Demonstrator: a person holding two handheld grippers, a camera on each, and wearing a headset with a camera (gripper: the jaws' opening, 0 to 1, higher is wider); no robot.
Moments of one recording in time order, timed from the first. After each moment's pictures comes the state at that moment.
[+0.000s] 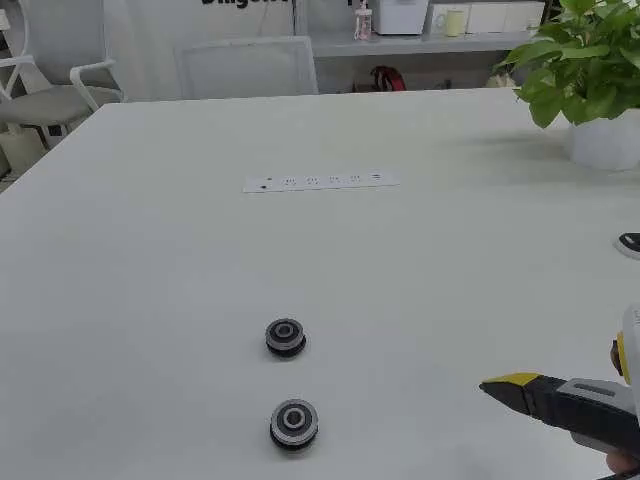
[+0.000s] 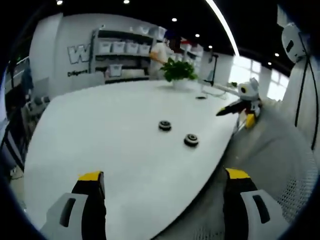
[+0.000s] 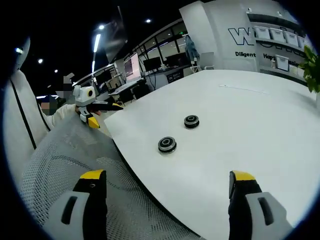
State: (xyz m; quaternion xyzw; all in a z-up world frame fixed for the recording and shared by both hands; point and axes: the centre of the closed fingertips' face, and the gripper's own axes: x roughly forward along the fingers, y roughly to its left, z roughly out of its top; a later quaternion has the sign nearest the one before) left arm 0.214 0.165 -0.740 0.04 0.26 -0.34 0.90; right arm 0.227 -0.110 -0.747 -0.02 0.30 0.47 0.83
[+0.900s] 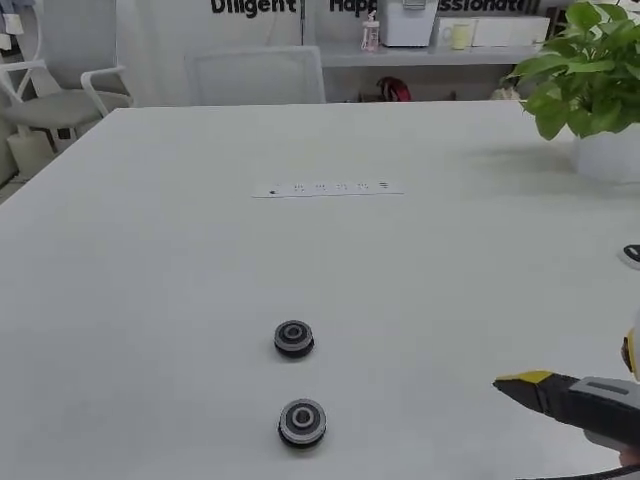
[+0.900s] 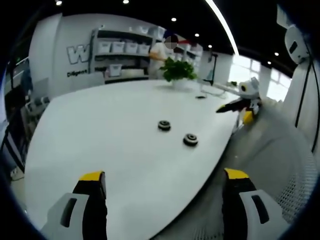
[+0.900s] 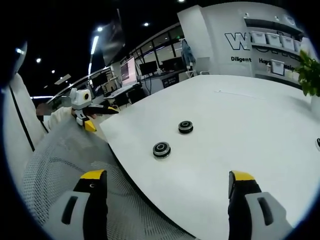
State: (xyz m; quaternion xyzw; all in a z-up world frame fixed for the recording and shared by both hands) left arm 0.213 0.162 -0.737 0.03 0.26 -0.35 0.90; right arm 0.235 -0.121 -0.740 -0.01 0.28 0.44 0.85
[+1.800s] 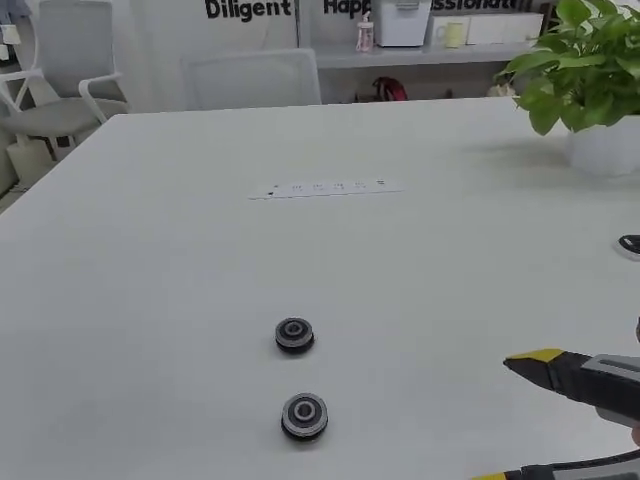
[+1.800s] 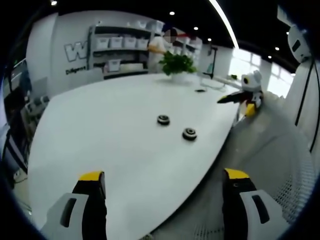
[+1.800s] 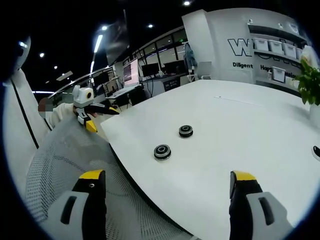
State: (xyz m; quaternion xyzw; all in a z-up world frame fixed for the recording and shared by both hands) left arm 0.205 0.165 -0.738 0.05 0.29 -0.34 0.89; right arm 0.229 -0.125 -0.728 -0.02 0.26 0.44 0.86
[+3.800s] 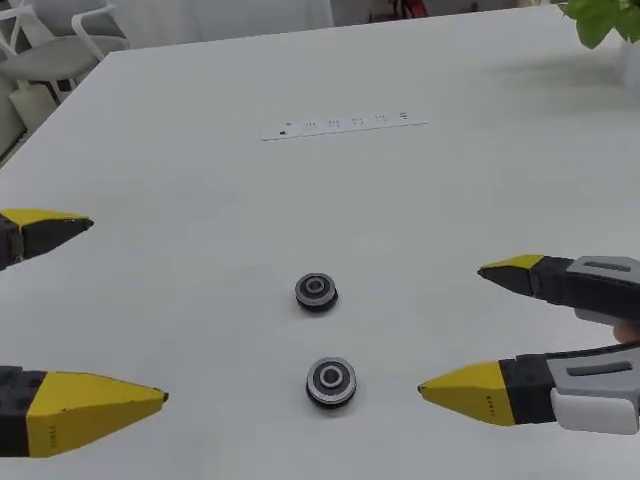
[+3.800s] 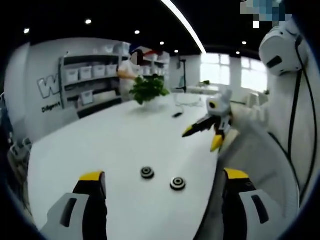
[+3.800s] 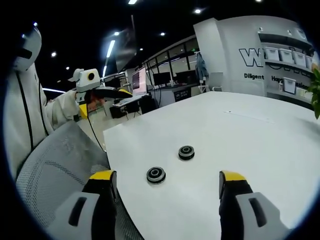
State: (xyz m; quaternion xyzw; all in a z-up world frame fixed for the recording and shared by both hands) left arm 0.259 0.076 -0.642 0.10 0.17 -0.46 0.87; right arm 0.281 -0.092 -0.717 -0.01 0.21 0.49 0.84
